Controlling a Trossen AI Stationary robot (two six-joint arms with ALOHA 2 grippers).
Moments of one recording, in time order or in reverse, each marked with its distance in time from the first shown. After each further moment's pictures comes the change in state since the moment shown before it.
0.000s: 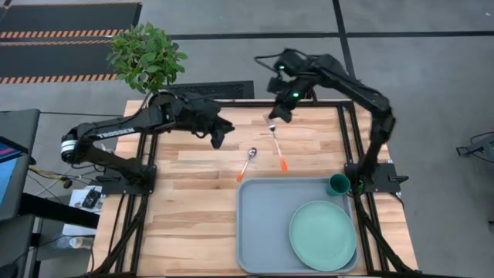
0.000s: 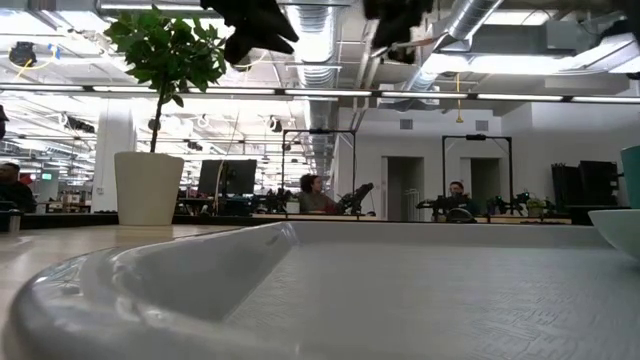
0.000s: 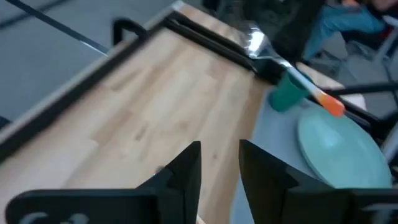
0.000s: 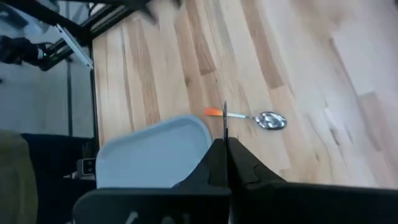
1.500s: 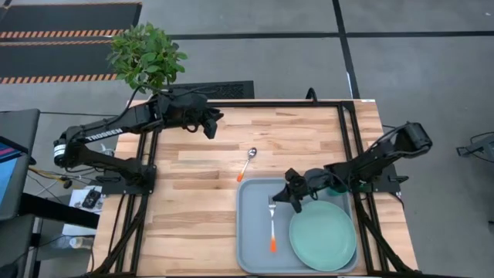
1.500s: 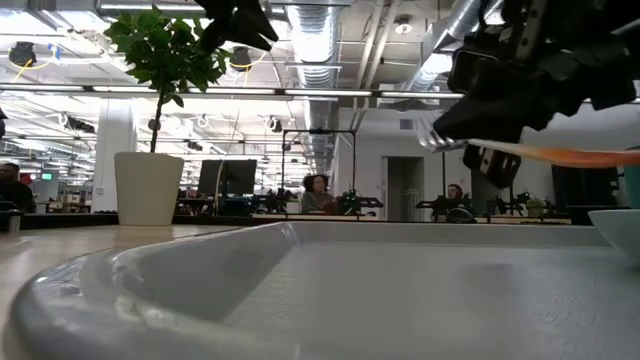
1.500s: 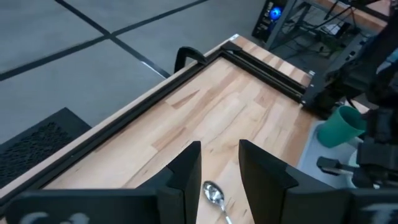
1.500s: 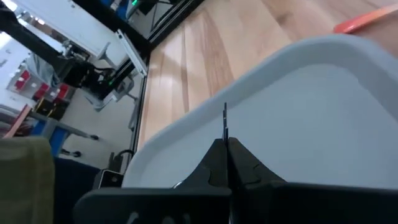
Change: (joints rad) left arm 0.029 -0.093 -0.008 -0.055 -0.201 -0.036; right arm 0.788 -0.348 -1.662 2.031 0.531 0.846
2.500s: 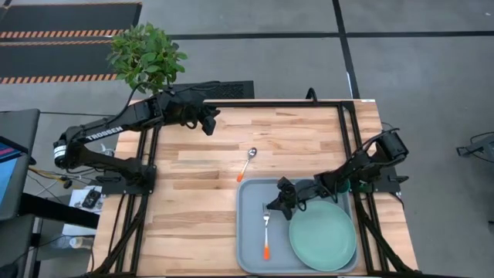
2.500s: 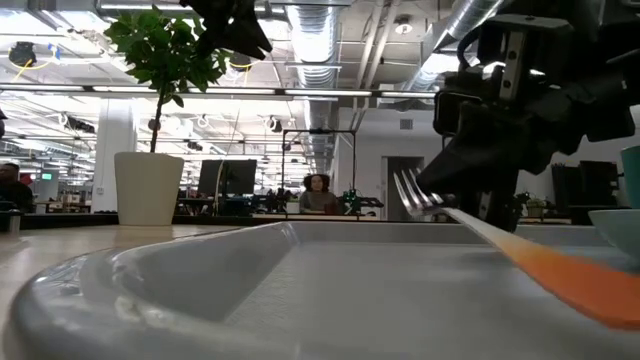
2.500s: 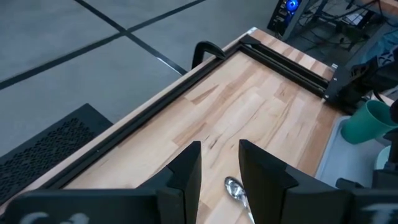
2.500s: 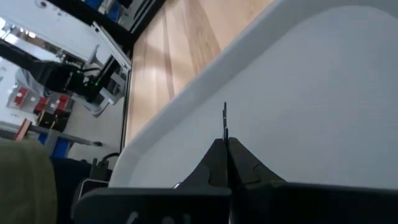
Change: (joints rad) left arm 0.053 0.000 0.000 -0.038 -0.001 0.045; right arm 0.057 0.285 0.054 0.185 0.038 0.125
